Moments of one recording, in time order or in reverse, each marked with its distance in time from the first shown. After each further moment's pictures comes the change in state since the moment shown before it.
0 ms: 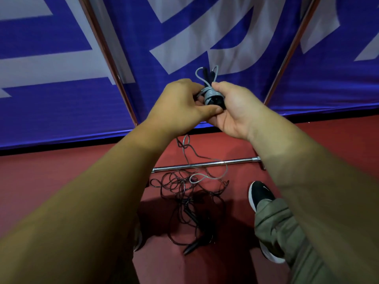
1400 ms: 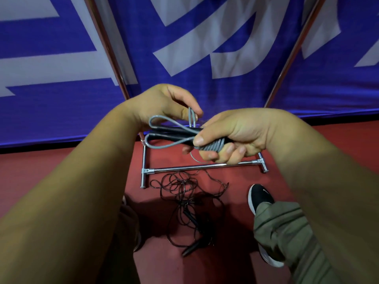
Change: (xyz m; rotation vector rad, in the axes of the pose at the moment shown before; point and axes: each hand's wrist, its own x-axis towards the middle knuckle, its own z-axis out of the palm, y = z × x) left_hand 0.006 -0.044 -0.039 -0.734 -0.503 -0.085; right_hand -0.036 -0.010 -0.015 -0.713 -0.724 0.500
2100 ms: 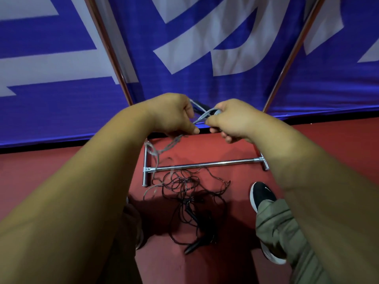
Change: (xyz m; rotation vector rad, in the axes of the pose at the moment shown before) left_hand 0.004 0.014 0.024 0.607 0.078 -0.412; right_hand 0.044 0.016 -0.036 -0.316 0.909 -0.109
